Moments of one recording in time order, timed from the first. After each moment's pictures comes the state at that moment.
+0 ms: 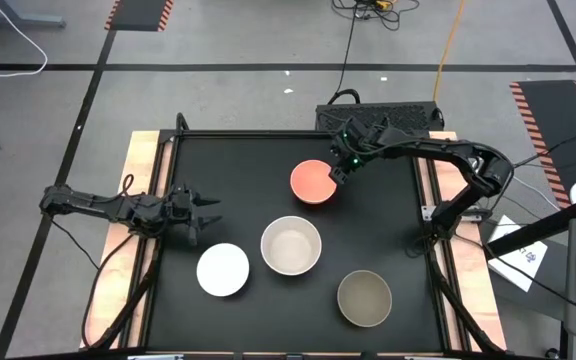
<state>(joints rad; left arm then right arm) -0.18 0.15 0.06 -0.11 -0.35 -0.14 -0.60 1.59 1.03 -0.51 -0.27 0.07</state>
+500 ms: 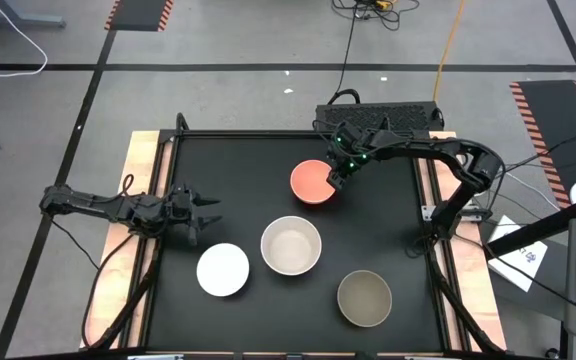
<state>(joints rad) -0.18 0.15 0.06 -0.11 -0.35 -0.13 -0.59 1.67 1.02 -0.49 -0.29 0.04</state>
